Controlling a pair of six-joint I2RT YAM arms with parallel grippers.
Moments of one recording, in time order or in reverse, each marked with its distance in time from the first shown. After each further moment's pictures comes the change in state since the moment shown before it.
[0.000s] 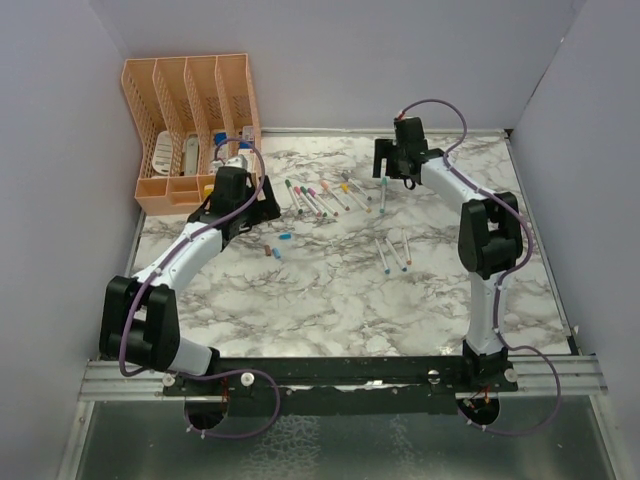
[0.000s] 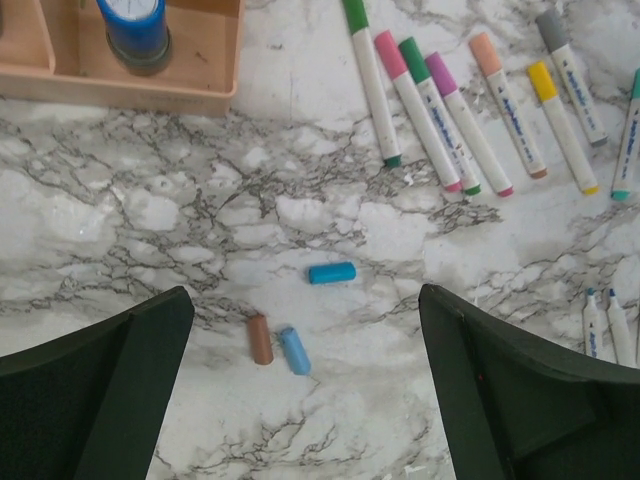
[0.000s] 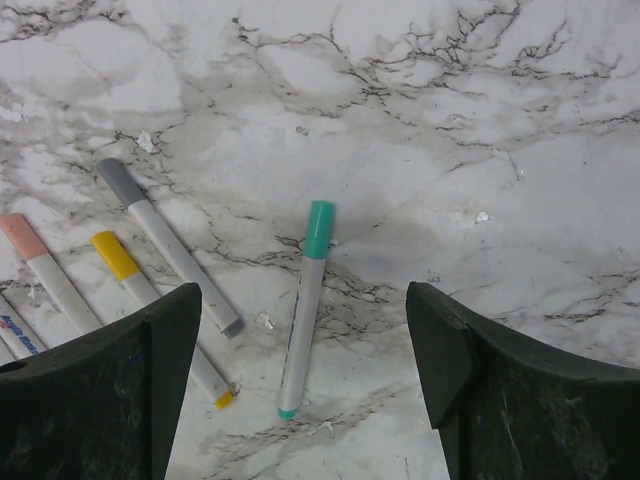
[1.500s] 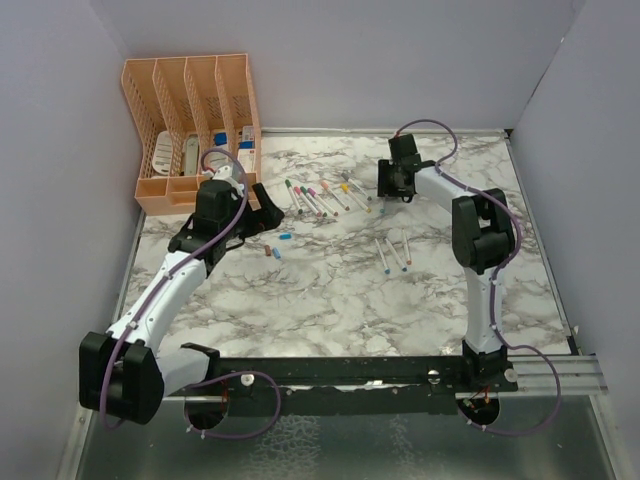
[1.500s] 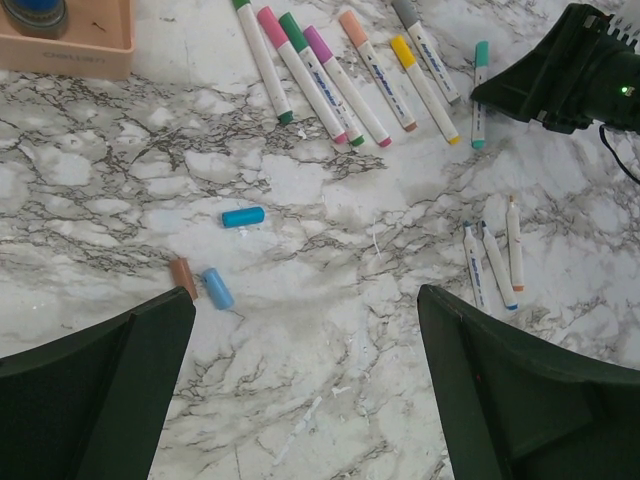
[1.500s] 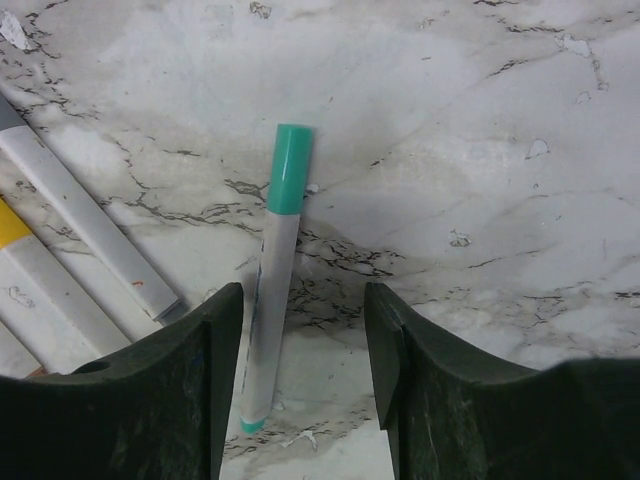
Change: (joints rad) left arm -0.002 -0.286 -0.152 -0.012 0.180 -0.071; right arm 0.000 0.074 -0.079 -0.003 -0.029 0.018
